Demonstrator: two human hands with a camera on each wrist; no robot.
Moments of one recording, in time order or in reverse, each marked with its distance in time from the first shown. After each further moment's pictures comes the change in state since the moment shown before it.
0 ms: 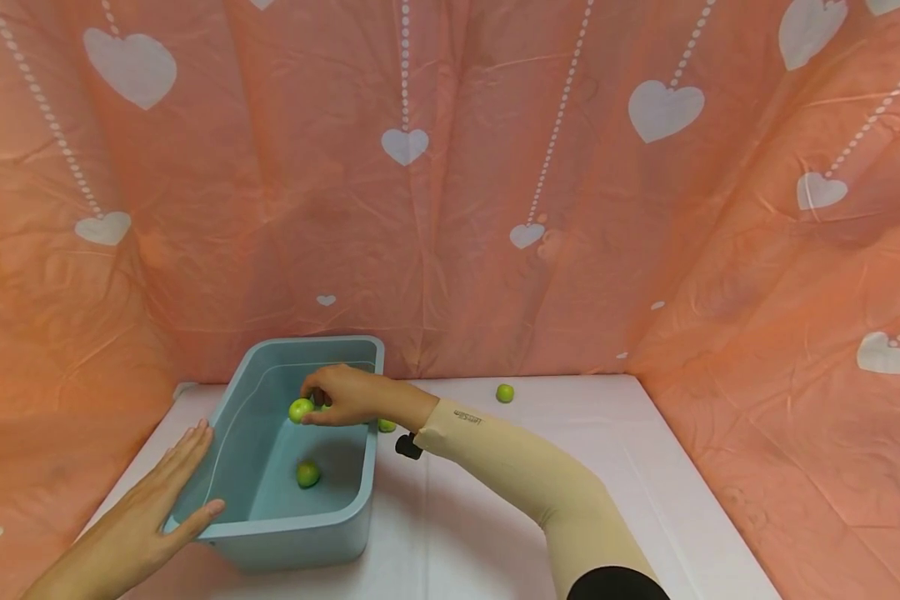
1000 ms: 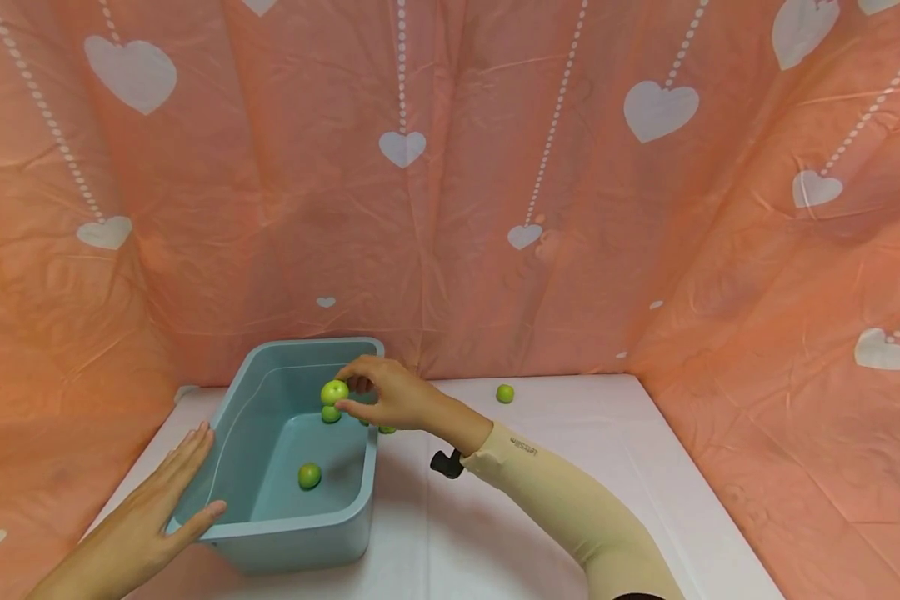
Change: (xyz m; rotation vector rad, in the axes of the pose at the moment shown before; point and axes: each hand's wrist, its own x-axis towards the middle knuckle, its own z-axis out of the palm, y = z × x) left_hand -0.001 0.002 0.001 0.015 0.001 -0.009; right_hand -0.071 -0.002 -0.009 0.120 0.389 -0.042
